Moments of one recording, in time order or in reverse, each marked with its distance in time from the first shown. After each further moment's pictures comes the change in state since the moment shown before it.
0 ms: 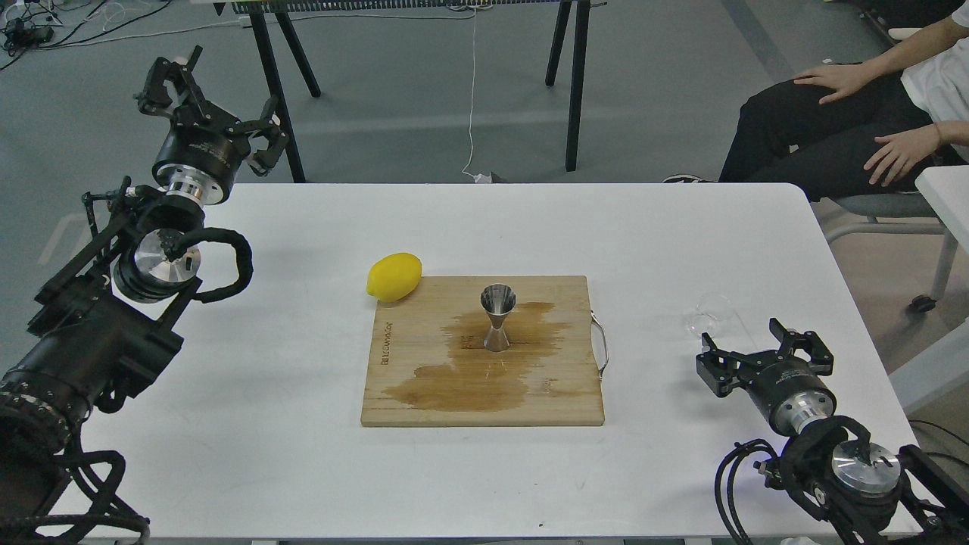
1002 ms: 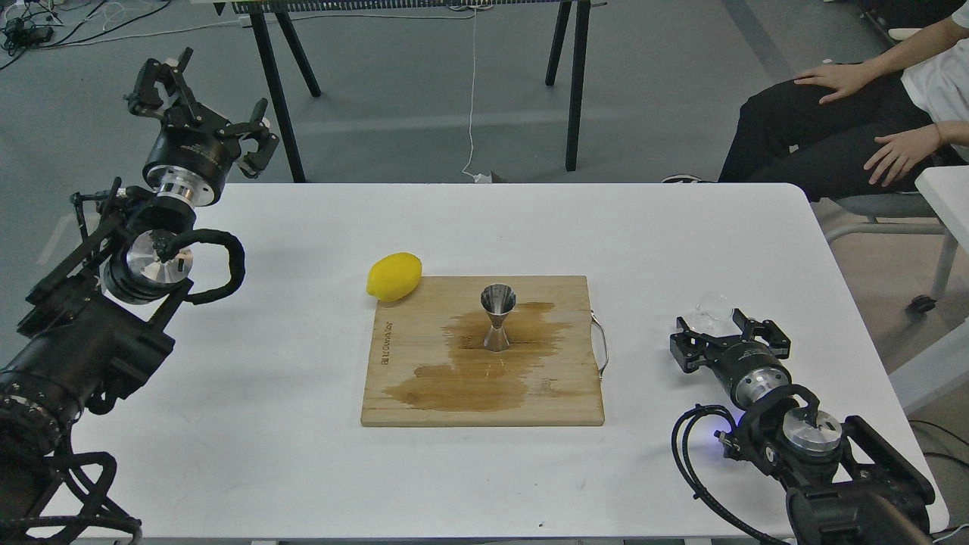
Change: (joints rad) left arm 0.002 0.014 0.010 0.003 0.006 0.014 -0.002; right arm 0.221 0.116 0.004 -0.376 0.001 0.090 -0.058
